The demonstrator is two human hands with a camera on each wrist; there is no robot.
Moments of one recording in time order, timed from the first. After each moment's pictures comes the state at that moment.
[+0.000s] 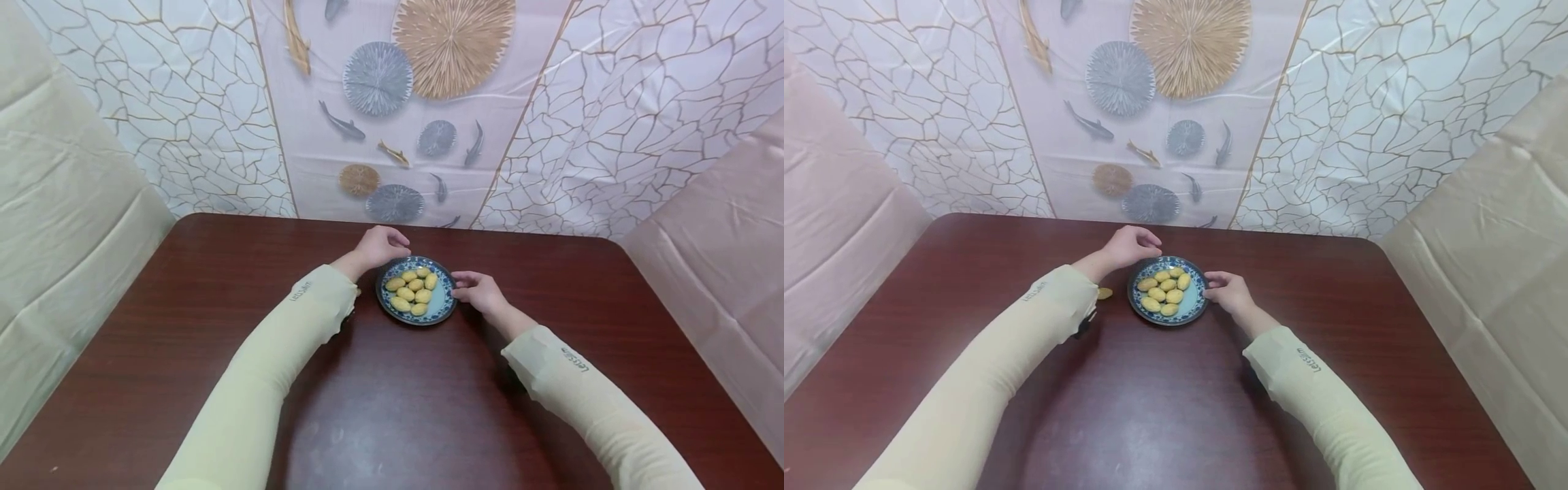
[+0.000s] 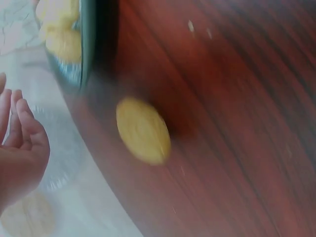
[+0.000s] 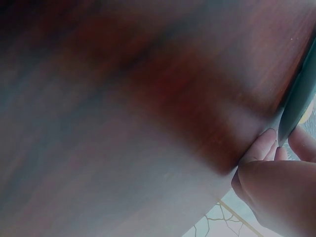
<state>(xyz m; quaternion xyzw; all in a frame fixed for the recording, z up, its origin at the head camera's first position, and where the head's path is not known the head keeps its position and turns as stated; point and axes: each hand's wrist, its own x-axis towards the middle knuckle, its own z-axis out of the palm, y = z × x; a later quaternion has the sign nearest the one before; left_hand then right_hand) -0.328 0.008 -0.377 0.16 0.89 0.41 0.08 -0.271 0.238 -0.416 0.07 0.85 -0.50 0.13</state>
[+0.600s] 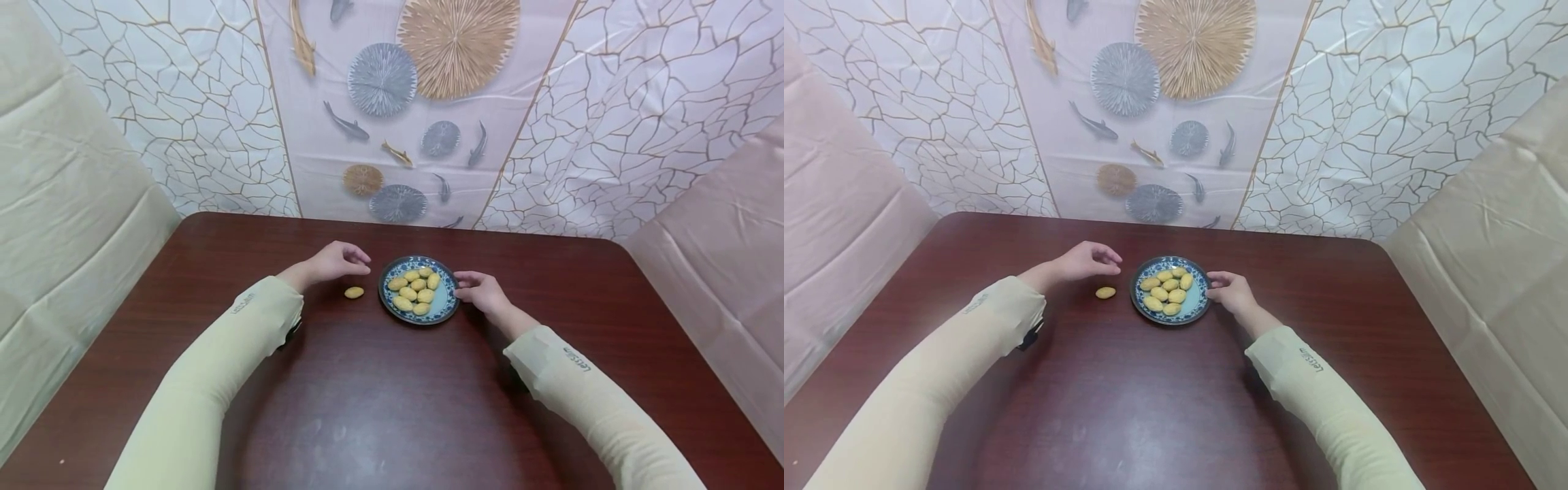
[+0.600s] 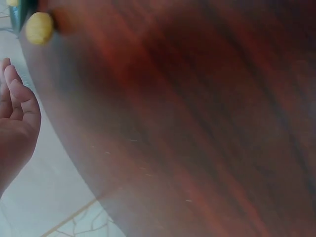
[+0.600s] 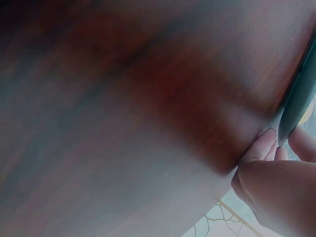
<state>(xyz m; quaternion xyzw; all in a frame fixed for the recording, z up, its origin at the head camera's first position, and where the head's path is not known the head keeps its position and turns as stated) -0.312 -0.074 -0.397 0.18 0.88 0.42 0.15 -0.272 0.237 -0.417 0.07 0.85 -0.50 0.13</state>
